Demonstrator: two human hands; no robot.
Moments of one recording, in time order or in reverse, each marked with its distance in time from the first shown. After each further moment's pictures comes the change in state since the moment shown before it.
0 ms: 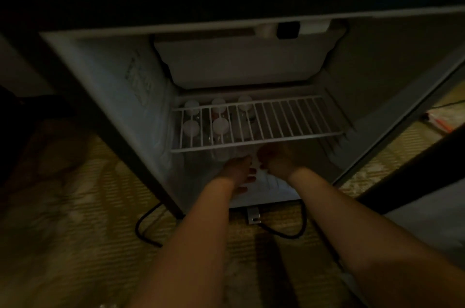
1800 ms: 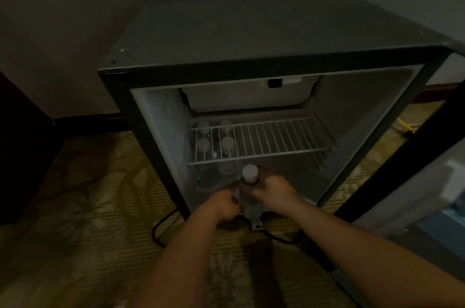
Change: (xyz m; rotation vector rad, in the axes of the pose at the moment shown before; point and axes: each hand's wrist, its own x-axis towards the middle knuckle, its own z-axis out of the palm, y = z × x) left_hand -0.073 -0.020 -0.035 0.818 -0.070 0.348; right_hand -0.112 -0.037 -0.009 -0.094 -0.052 -0.212
